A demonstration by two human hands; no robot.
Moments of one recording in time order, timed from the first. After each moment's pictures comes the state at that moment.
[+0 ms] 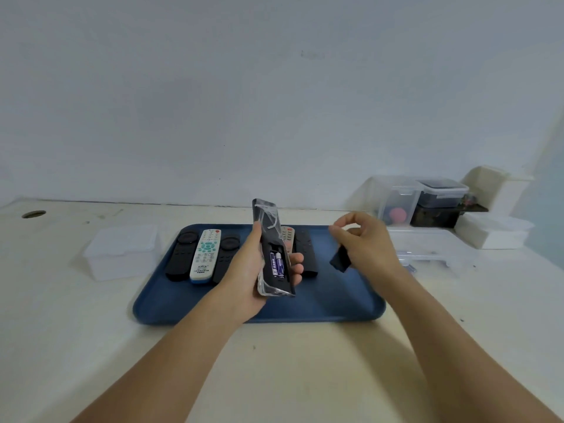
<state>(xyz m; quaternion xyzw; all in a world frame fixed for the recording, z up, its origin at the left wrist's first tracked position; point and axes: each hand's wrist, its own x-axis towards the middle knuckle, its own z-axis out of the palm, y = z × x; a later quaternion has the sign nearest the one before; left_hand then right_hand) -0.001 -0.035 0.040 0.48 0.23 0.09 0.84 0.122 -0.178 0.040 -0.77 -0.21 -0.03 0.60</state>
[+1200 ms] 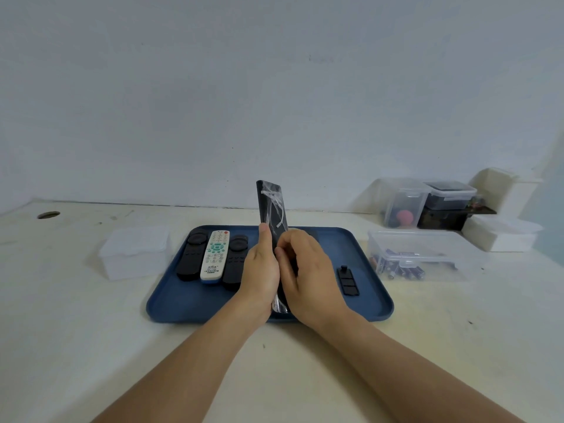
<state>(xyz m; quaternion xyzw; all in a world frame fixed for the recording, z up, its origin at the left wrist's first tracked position) -0.001 -0.044 0.030 0.58 0.25 0.24 0.73 0.049 -0.121 0.004 -0.71 -0.47 -0.21 0.48</state>
